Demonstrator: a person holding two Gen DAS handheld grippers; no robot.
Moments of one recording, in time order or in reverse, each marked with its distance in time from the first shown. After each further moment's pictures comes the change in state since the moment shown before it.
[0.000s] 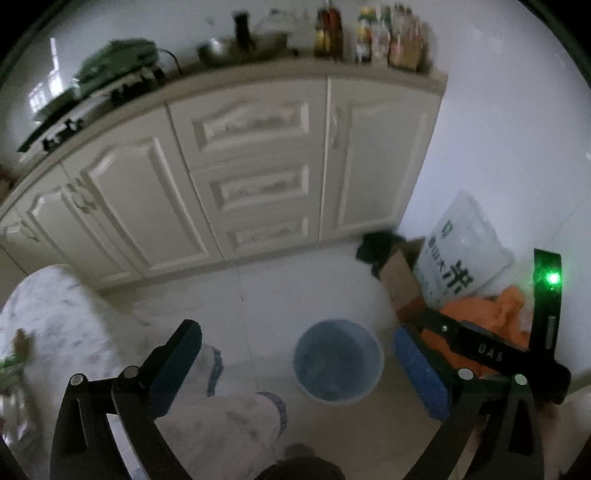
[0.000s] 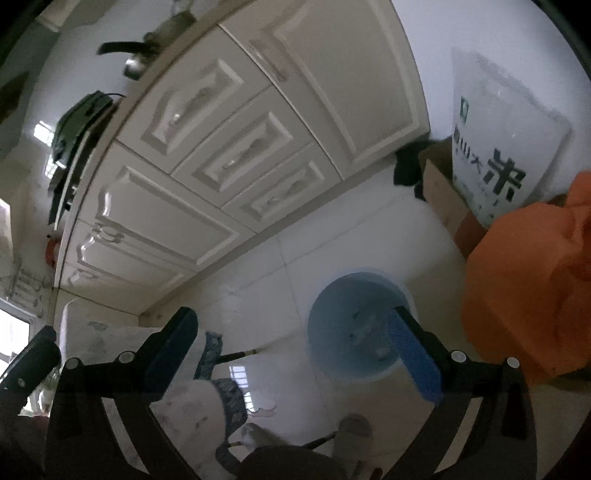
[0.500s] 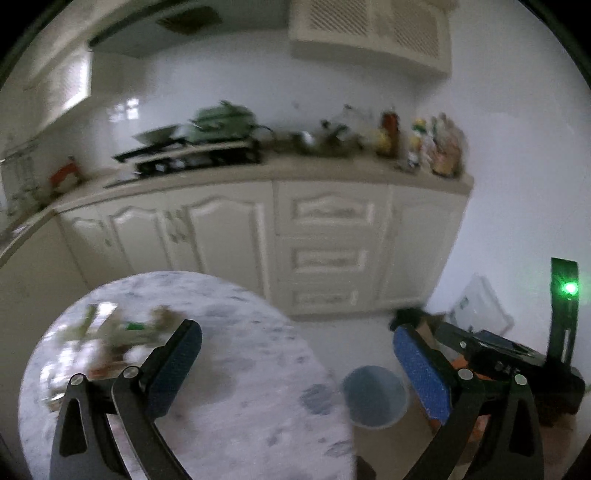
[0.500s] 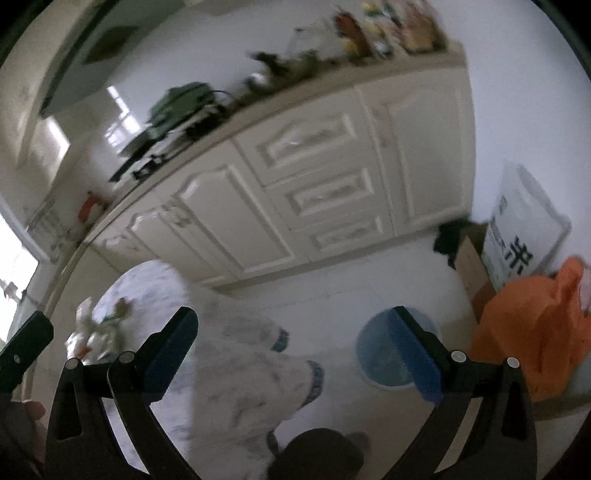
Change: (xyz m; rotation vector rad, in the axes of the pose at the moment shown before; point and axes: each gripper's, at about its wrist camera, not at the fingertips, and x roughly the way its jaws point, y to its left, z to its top) left arm -0.242 0.111 -0.158 -0.163 -0.322 0.119; right arm -0.115 0.177 -0.083 -0.311 -0.168 0.070
